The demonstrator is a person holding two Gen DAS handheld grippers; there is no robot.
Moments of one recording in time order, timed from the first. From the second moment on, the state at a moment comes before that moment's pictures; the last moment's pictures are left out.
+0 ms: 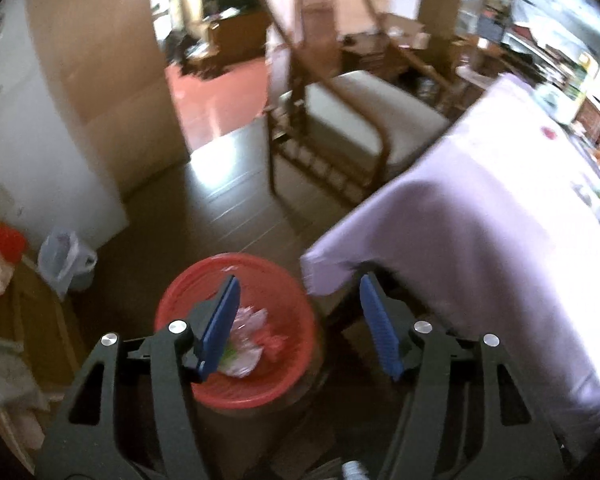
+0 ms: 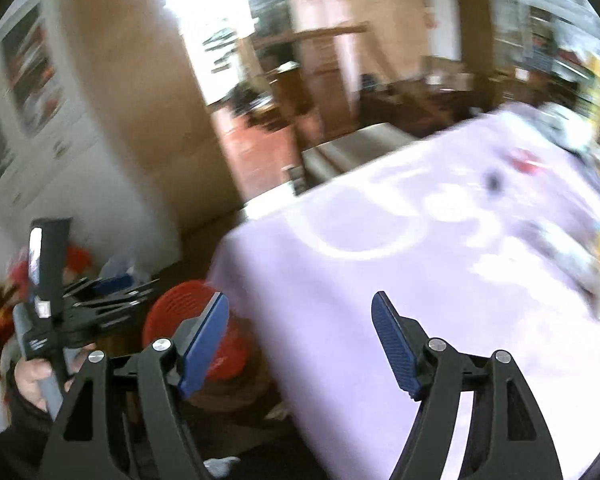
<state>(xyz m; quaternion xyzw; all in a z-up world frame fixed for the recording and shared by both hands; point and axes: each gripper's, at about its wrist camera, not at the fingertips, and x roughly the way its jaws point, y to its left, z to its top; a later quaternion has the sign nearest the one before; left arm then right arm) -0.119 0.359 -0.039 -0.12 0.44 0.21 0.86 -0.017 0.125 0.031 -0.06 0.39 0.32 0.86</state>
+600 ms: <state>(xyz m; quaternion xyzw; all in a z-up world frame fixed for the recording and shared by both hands) 0.035 0.155 -0.015 -0.02 0.45 0.02 0.89 0.062 -0.135 0.010 0.08 0.42 0.08 0.90</state>
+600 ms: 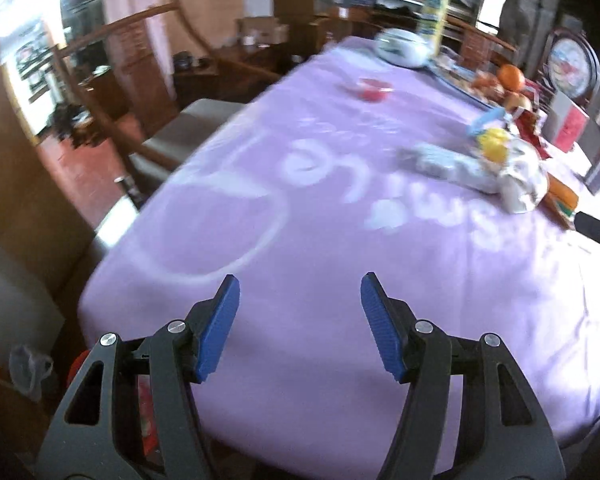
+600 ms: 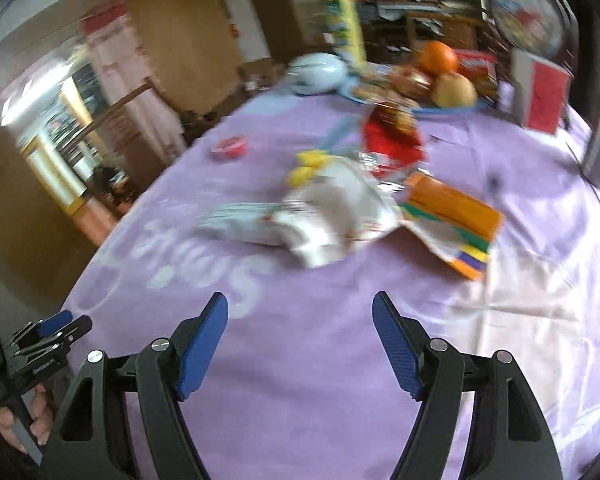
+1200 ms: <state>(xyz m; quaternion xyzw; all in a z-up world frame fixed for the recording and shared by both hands) 0.119 0.084 -0.028 -0.02 0.48 -0.05 0.88 0.140 -0.160 -0.030 0.20 0.48 0.06 0.85</state>
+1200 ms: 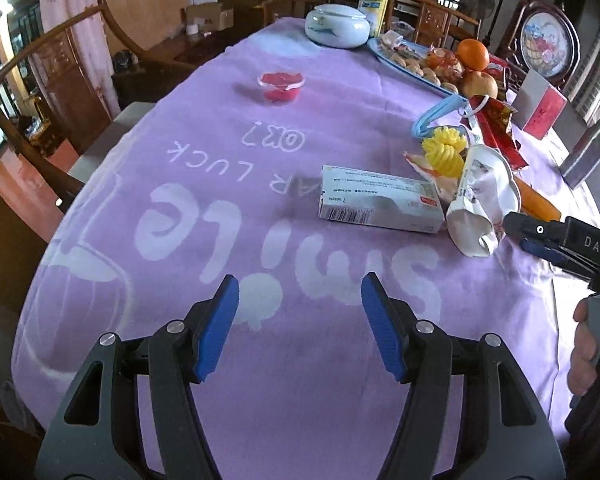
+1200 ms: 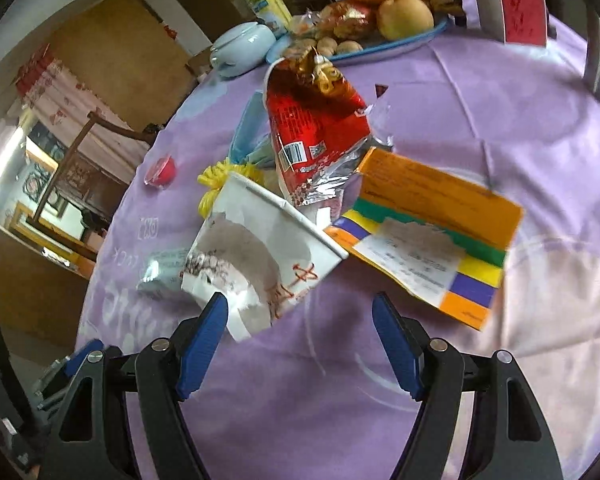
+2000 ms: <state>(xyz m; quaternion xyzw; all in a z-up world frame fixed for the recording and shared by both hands) 0.125 0.091 -0.032 -0.01 0.49 -0.04 0.87 0.120 -0.164 0.000 0.24 0.44 0.08 0.86</state>
